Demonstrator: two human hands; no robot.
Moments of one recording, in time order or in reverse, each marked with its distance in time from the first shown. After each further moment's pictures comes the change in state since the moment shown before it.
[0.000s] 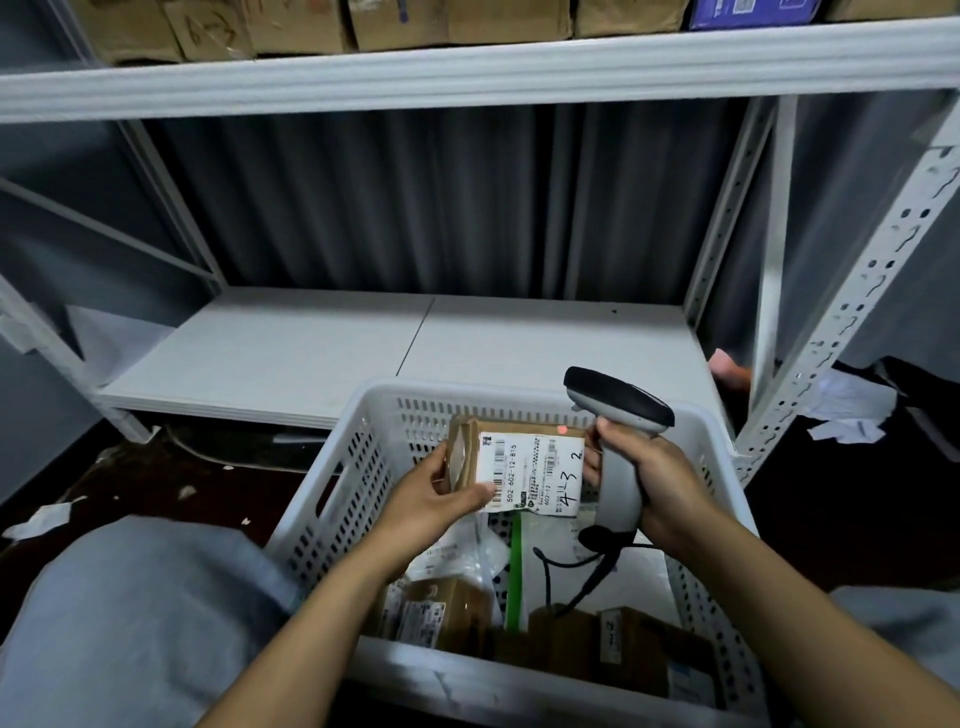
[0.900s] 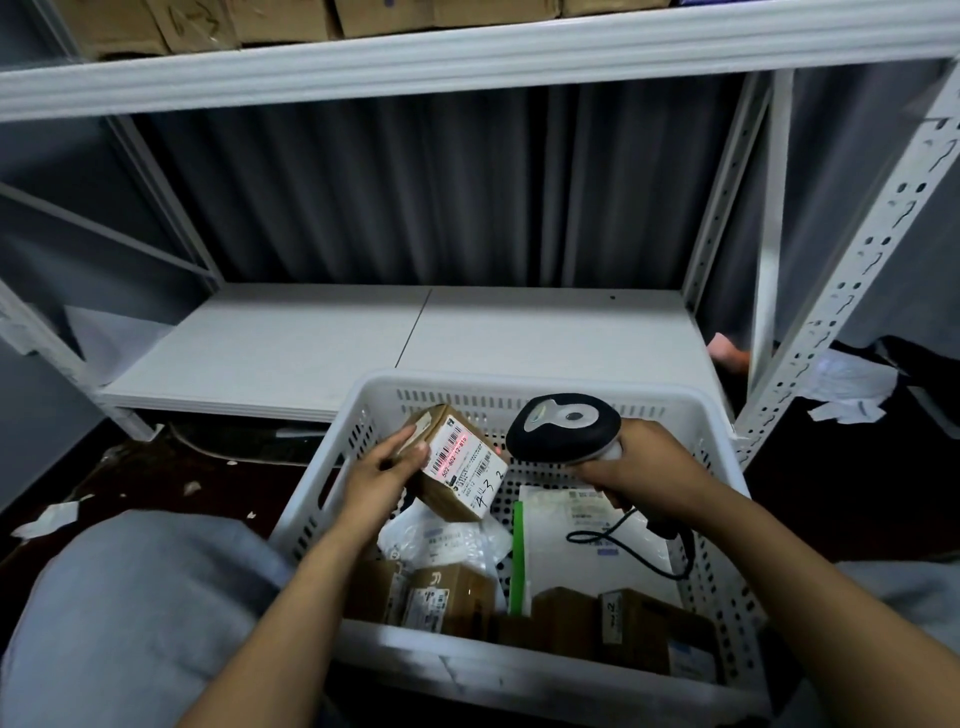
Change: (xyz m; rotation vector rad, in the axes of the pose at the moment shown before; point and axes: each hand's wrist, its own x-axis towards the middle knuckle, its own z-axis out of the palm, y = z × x) left_hand 0.024 -0.035 -0.029 -0.212 0.246 -0.047; right_hand -0.029 -0.026 0.010 -1.207 -0.099 -0.134
